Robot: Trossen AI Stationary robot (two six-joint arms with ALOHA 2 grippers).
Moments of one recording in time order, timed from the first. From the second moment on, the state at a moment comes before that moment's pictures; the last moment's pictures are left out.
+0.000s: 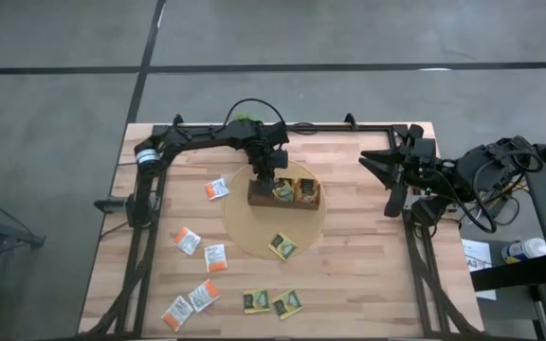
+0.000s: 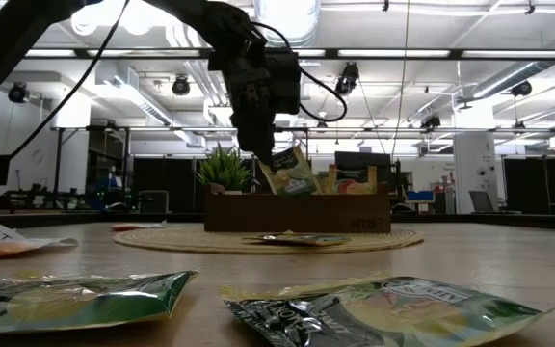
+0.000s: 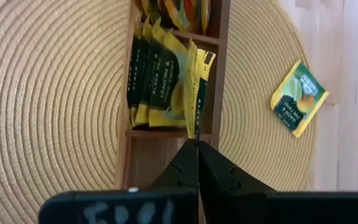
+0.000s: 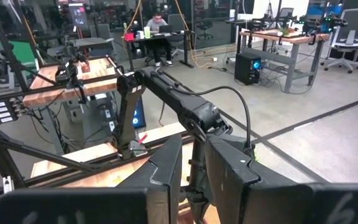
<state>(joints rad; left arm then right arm) 0.37 1.98 1.70 -1.01 0.40 0.28 0.54 1.10 1.58 -0.68 0.92 0.27</state>
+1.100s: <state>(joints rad) 0.37 1.99 1.72 -1.03 0.34 0.25 0.54 1.10 1.58 -0.68 0.92 0.27</state>
